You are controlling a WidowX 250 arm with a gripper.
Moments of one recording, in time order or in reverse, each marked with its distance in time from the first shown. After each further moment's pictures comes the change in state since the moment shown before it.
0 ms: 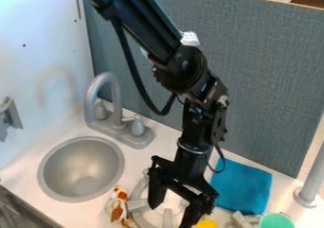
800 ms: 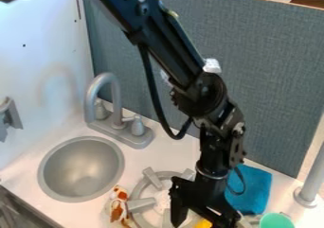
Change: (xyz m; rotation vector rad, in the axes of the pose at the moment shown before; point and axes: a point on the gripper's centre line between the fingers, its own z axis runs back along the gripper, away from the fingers) arm 0.020 -0.032 -0.023 -0.027 -0.099 -0.013
